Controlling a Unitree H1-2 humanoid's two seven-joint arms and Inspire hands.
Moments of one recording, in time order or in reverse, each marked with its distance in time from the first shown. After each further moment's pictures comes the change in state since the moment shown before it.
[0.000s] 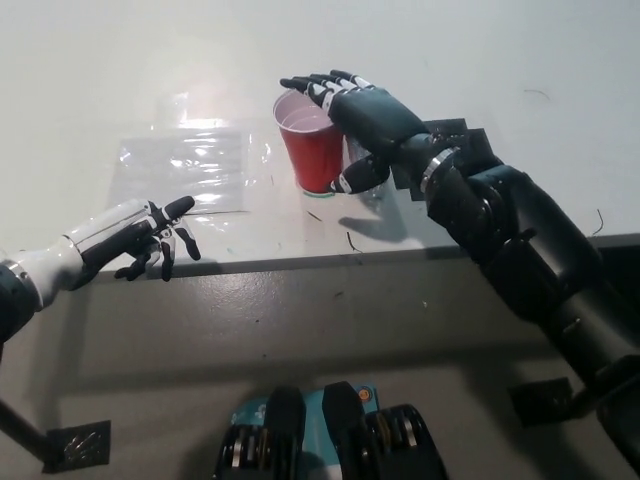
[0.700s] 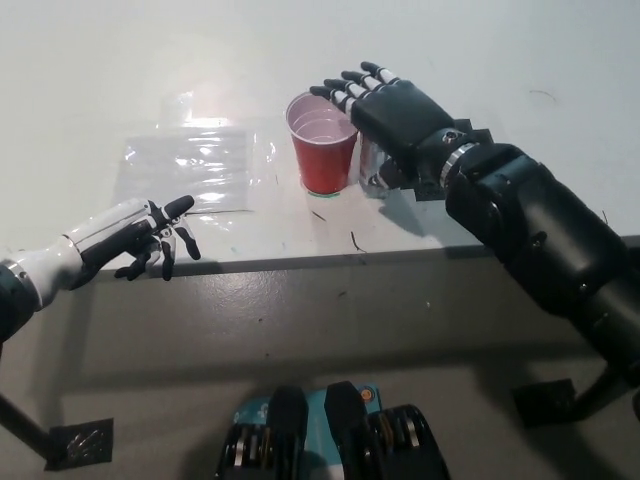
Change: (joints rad) left_arm 0.000 0.000 0.003 -0.004 -0.001 0.000 -0.003; right_arm -0.022 -0.089 0.104 -0.044 -0.180 0.088 -0.003
